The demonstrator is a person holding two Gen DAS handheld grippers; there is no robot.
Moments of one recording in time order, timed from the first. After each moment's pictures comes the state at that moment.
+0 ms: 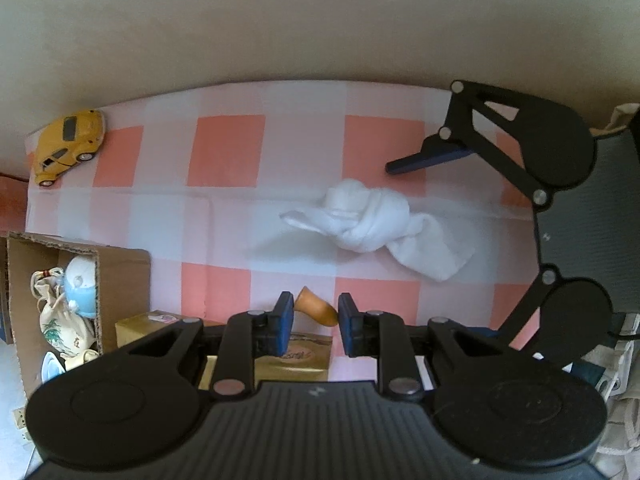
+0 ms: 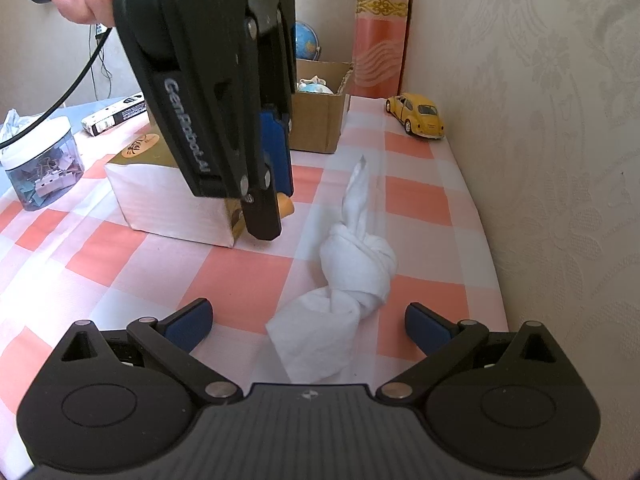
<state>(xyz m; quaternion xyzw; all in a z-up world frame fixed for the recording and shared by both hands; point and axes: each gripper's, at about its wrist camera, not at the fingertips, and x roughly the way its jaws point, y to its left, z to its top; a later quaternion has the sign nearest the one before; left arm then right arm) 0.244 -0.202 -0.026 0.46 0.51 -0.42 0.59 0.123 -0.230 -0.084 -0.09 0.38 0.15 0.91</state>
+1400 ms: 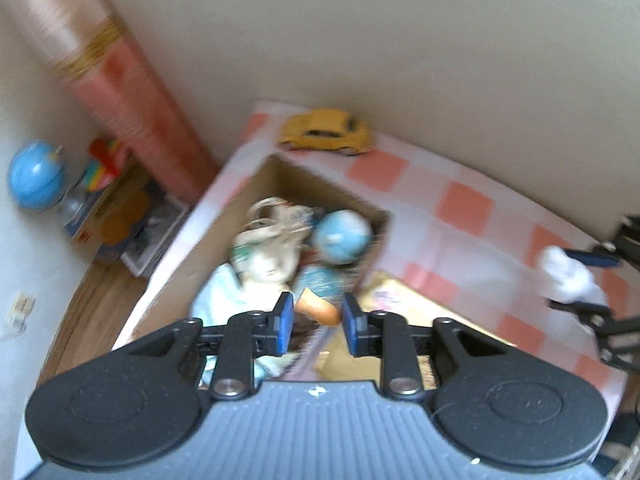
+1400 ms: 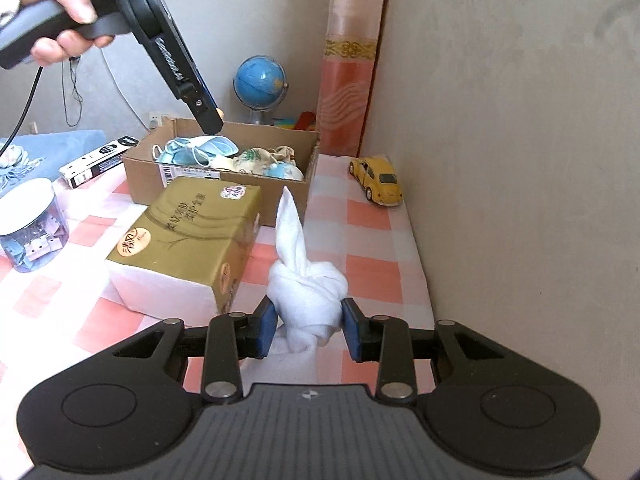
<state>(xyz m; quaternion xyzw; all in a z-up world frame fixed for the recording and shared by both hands) 0.318 -0.066 0.055 0.27 0.46 -0.28 0.80 0.130 -0.214 -0.018 -0.11 0.34 0.10 0.93</state>
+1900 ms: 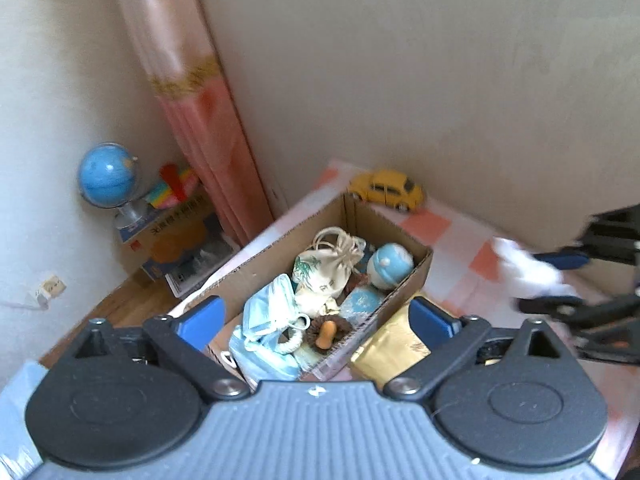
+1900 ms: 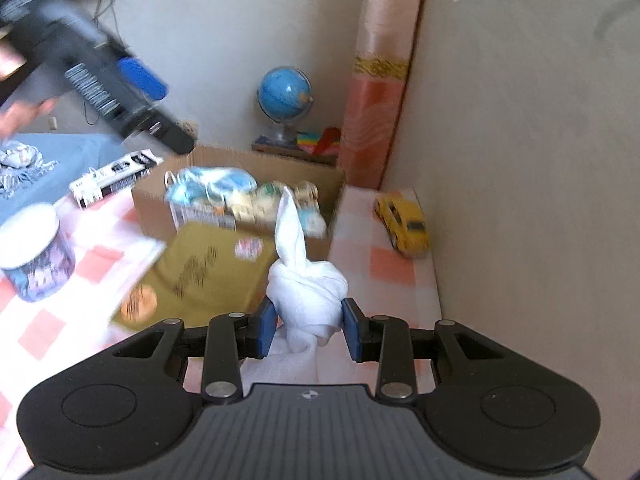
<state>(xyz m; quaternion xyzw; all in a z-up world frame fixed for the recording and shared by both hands) 0.254 -0.003 0.076 0.18 0.34 -0.22 0.90 0.188 -0.191 0.012 -0.12 0.32 0.15 0.93</state>
